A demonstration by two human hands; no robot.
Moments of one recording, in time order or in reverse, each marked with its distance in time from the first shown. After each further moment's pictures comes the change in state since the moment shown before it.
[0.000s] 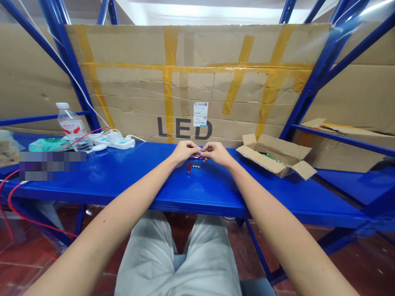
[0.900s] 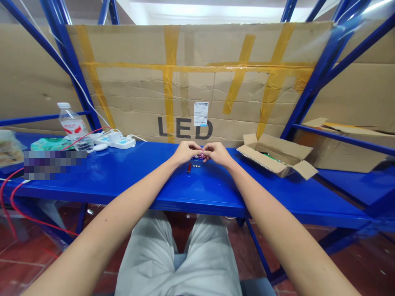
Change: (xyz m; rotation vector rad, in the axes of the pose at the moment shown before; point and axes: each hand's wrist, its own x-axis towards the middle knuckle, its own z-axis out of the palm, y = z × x) left_hand -0.001 0.000 0.000 0.138 -0.077 0.069; right_hand 0.003 0.005 0.001 -0.112 0.034 -0.022
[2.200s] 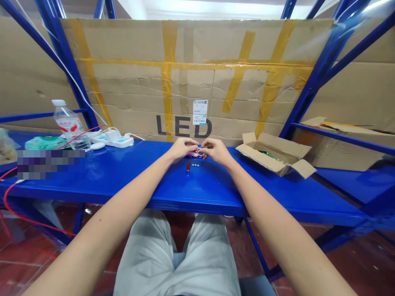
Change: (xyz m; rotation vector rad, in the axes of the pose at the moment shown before) left_hand 0.008 -0.003 -0.016 0.027 -0.038 0.042; right_hand -0.004 -0.006 0.000 -0.036 0.031 -0.104
